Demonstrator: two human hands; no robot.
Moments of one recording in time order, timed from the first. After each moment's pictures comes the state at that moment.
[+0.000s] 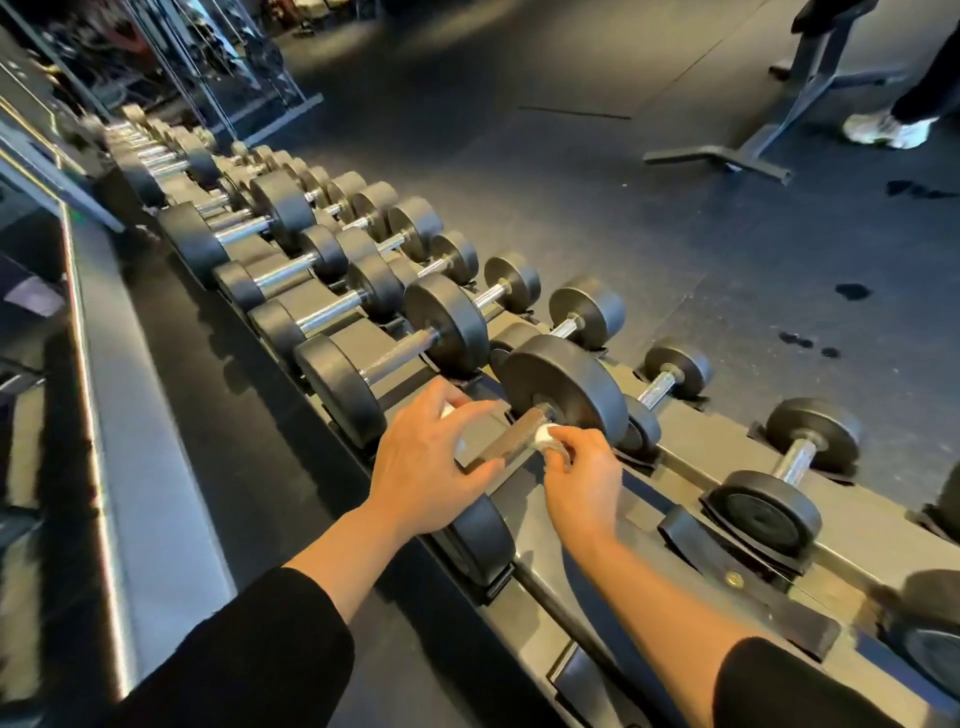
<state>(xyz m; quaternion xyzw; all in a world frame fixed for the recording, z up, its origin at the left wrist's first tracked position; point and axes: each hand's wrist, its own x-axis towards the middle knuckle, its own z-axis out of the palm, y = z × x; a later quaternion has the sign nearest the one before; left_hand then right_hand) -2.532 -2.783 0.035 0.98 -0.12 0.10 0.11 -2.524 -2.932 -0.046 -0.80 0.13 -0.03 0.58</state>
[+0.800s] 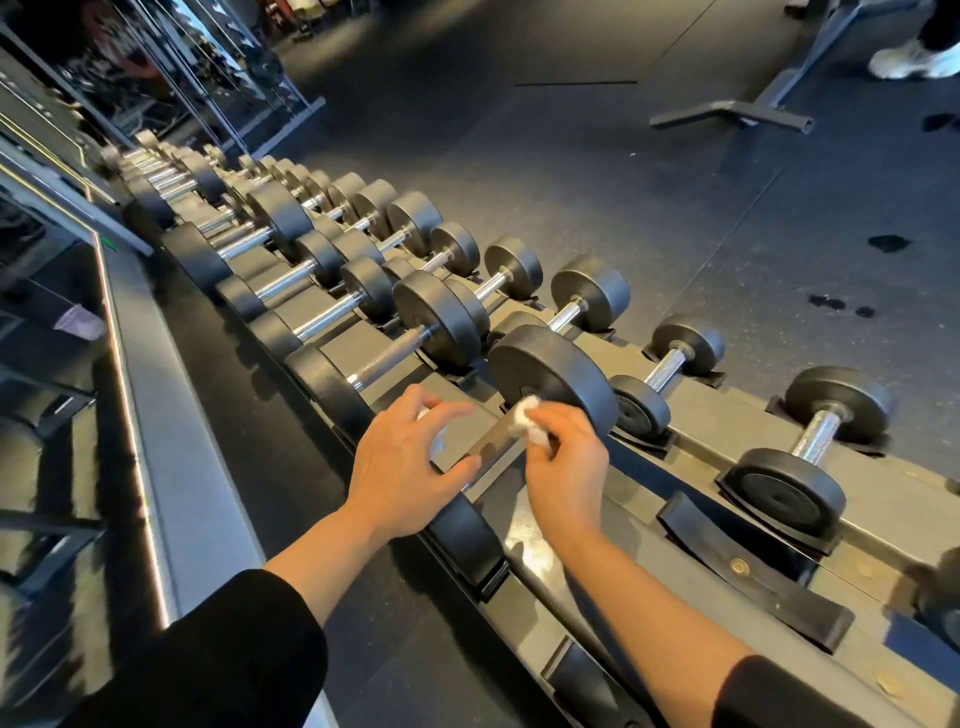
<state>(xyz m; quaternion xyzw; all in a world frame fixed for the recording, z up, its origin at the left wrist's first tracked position) -2.533 -2.790 0.039 0.99 -0.09 0.05 0.09 -2.525 -2.934 -0.045 -0.73 0.08 -0.08 0.67</state>
